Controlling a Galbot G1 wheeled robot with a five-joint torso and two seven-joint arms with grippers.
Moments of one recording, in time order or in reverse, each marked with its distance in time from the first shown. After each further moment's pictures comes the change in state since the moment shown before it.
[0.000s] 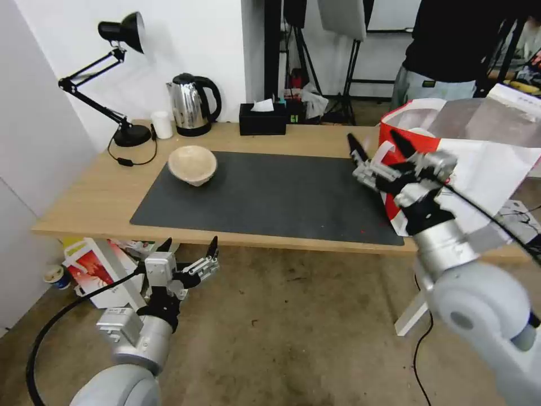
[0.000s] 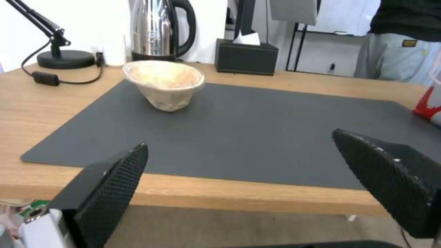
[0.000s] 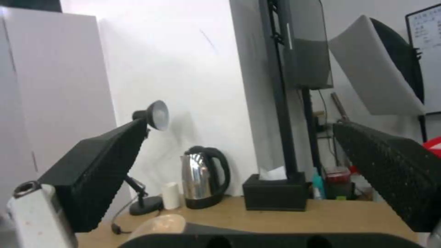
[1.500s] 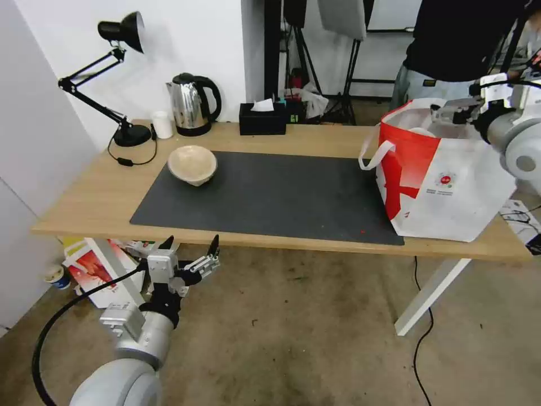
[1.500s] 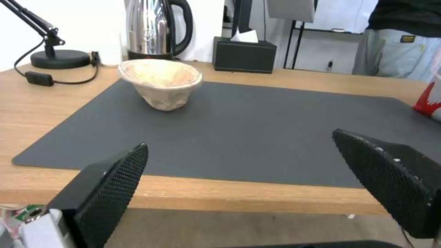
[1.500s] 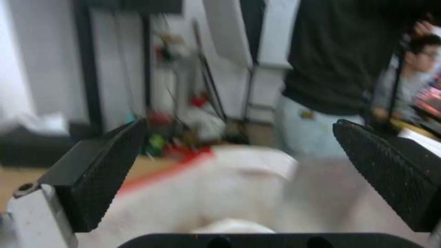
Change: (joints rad) left arm -0.030 0.022 -0.001 0.026 -0.012 0.006 -0.001; right arm 0.716 -0.305 -0.100 -0.506 0.260 -0.548 0.183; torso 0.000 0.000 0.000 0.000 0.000
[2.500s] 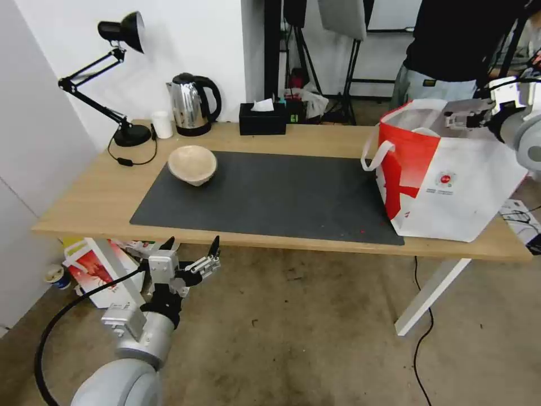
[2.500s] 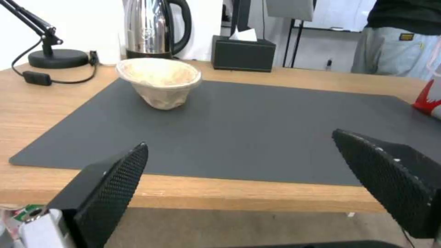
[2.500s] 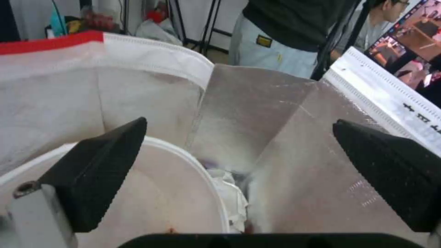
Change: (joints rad) left arm -0.003 0.006 0.002 0.005 0.000 0.000 0.000; right arm 0.120 -0.084 -0.096 -0.120 -0.023 -0.322 -0.017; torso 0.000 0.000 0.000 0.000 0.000
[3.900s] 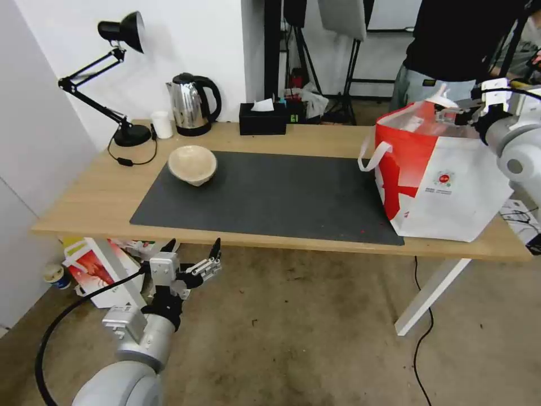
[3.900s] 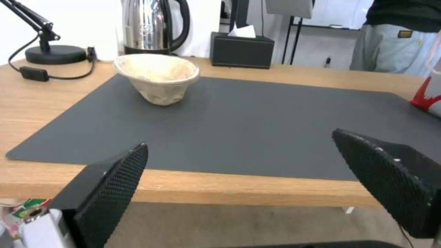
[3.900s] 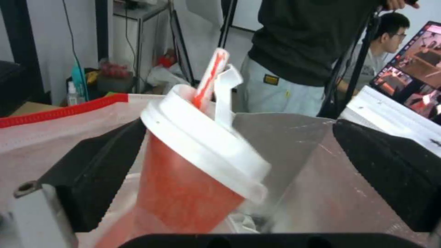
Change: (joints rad) left arm 0.010 0.000 0.004 0.002 0.001 -0.003 0.002; right arm -0.054 0.079 0.047 -0.026 -0.094 0.176 -0.035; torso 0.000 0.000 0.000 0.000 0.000
